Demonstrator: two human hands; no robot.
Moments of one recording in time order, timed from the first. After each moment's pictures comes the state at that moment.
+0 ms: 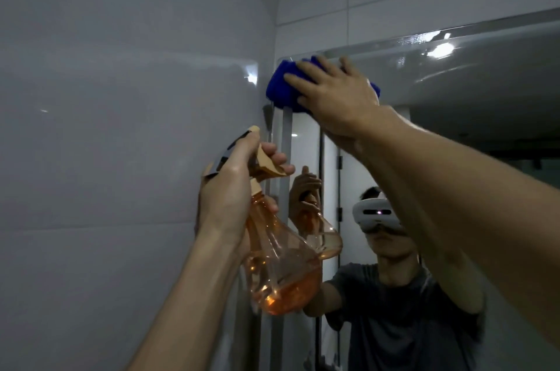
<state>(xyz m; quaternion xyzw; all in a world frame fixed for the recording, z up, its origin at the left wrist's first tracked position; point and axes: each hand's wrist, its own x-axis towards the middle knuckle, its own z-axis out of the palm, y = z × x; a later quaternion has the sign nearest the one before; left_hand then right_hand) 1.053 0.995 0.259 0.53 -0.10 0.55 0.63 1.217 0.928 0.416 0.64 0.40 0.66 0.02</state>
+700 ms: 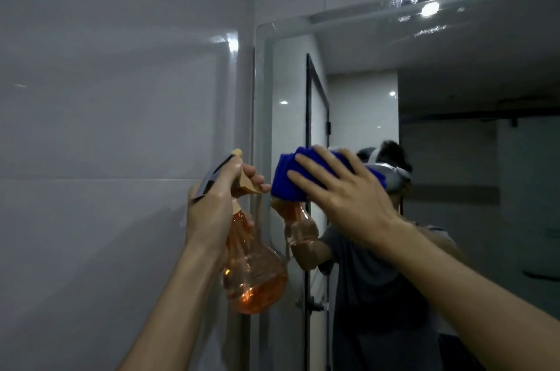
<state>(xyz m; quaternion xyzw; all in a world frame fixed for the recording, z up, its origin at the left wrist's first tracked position) 1.050 0.996 0.192 0.57 -0.03 0.55 0.61 1.237 0.863 0.209 0.64 0.48 0.60 0.06</state>
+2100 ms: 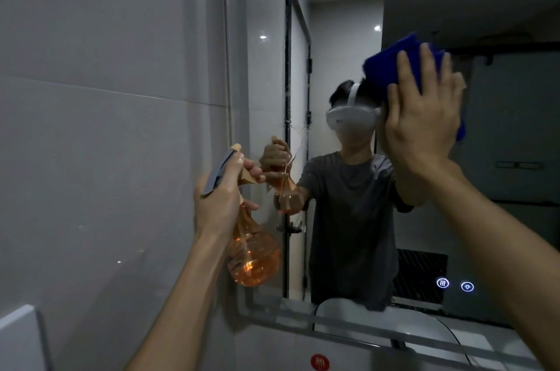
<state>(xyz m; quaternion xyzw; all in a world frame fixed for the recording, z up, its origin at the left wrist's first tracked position) 1.060 0.966 0.103 0.59 0.05 0.54 0.61 1.256 0.771 0.190 0.70 0.22 0.64 -0.25</state>
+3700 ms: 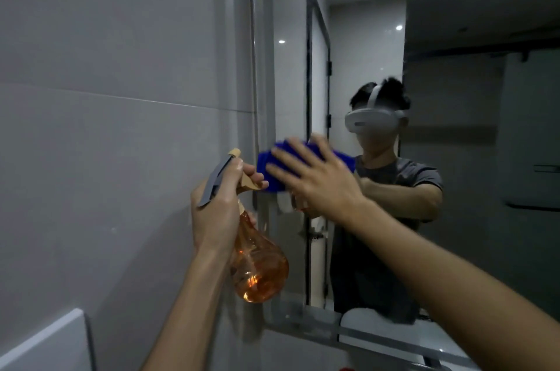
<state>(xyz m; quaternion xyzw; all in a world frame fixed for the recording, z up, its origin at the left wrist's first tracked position) 1.024 0.976 0.107 0.56 0.07 0.57 0.59 1.211 0.898 0.122 0.65 0.53 0.53 0.11</state>
